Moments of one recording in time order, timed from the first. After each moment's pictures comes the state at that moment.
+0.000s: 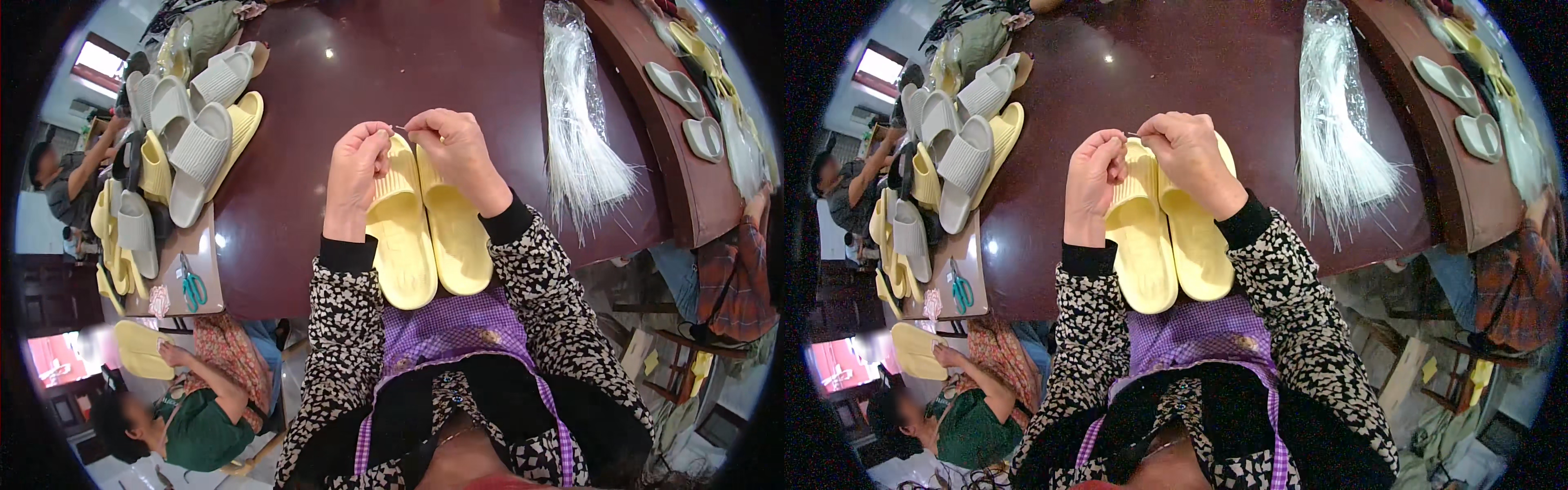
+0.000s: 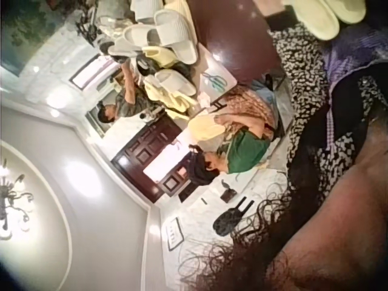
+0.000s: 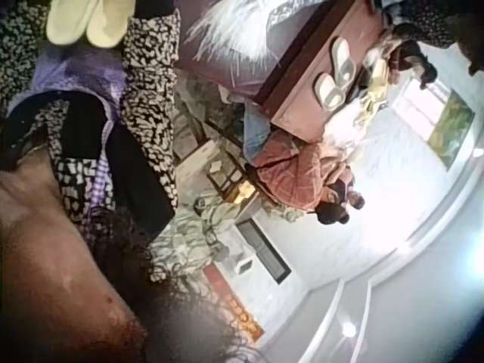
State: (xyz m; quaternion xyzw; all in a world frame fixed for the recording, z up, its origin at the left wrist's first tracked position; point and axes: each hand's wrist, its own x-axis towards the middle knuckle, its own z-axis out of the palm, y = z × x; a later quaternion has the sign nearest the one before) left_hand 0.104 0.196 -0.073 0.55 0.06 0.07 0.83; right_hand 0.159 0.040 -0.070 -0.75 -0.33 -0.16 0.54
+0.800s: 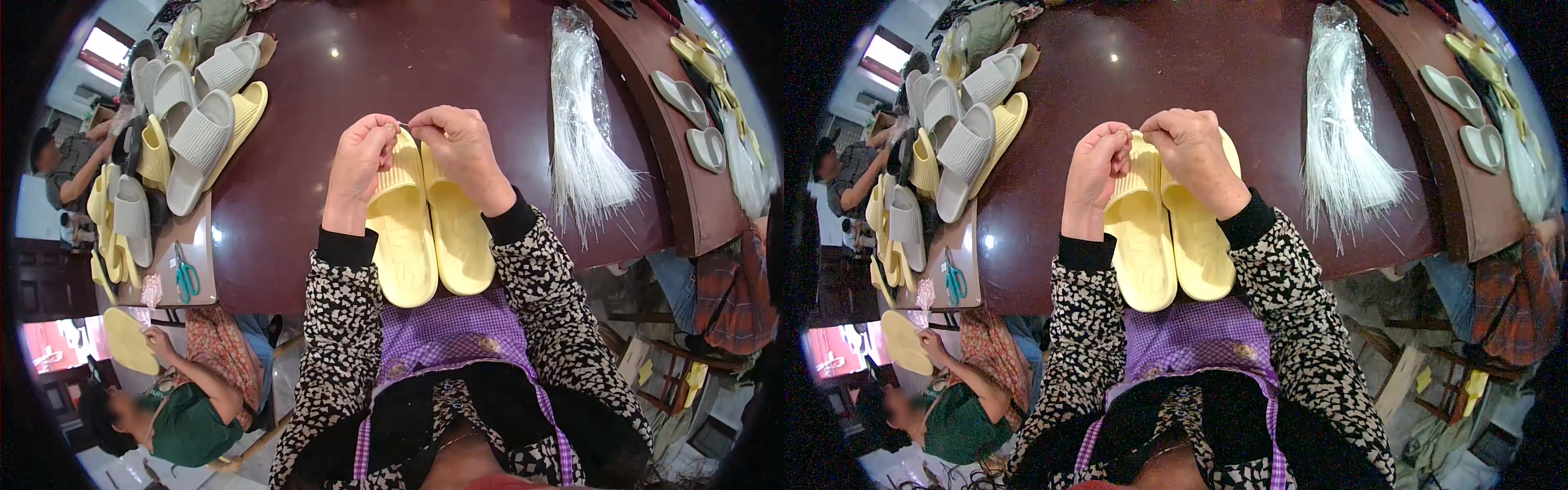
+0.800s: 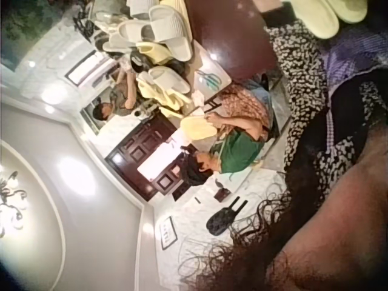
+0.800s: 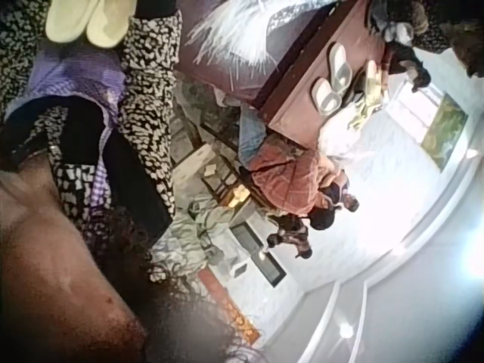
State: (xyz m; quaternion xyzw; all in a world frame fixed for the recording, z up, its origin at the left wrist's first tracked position) left_hand 0.107 0.200 -0.079 0.57 0.06 0.05 0.82; right_hand 0.157 0.043 -0.075 -0.75 -0.34 -0.16 0.55
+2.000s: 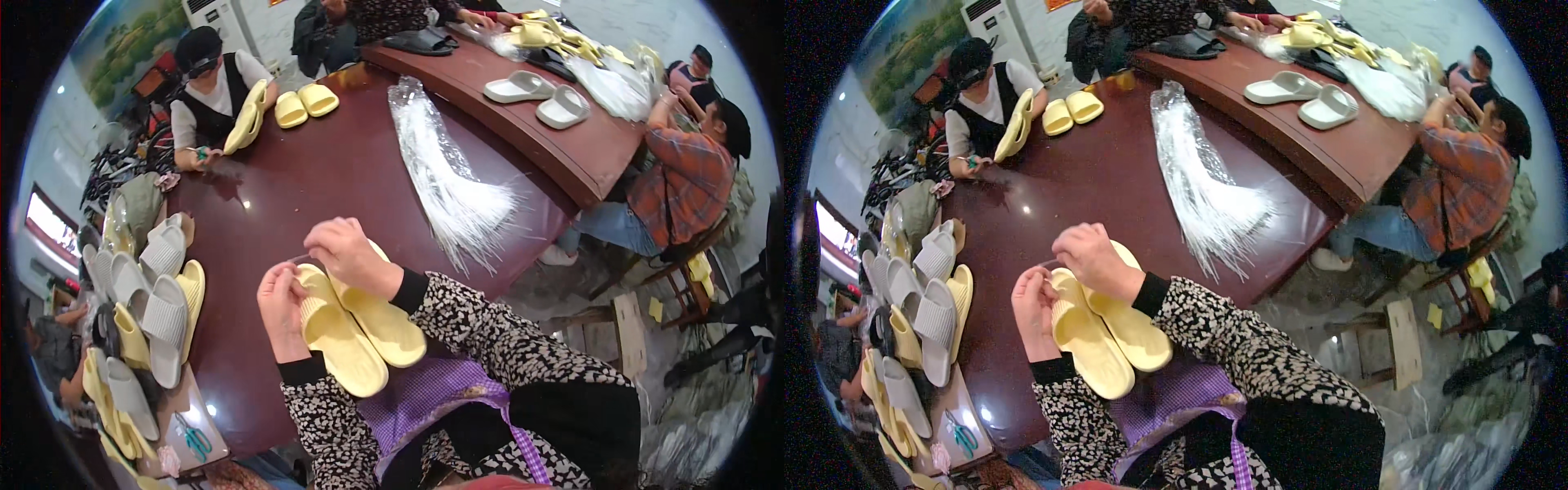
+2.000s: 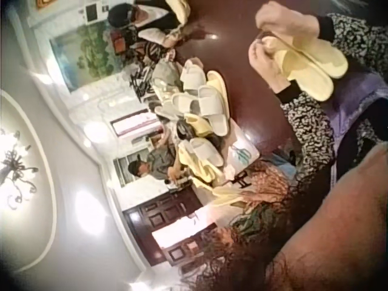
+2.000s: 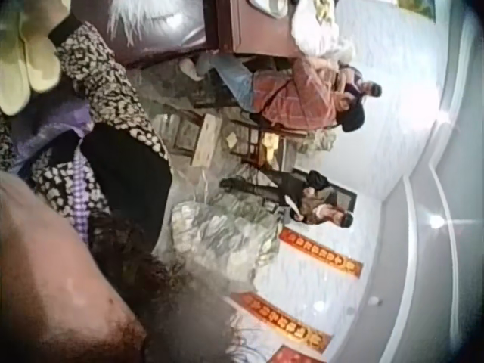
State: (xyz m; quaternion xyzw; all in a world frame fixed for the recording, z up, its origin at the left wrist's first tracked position) left_hand 0.110 0.209 -0.079 0.53 0.06 0.10 0.84; right_hand 0.149 0.042 -0.058 -0.75 -0.33 -0.32 0.48
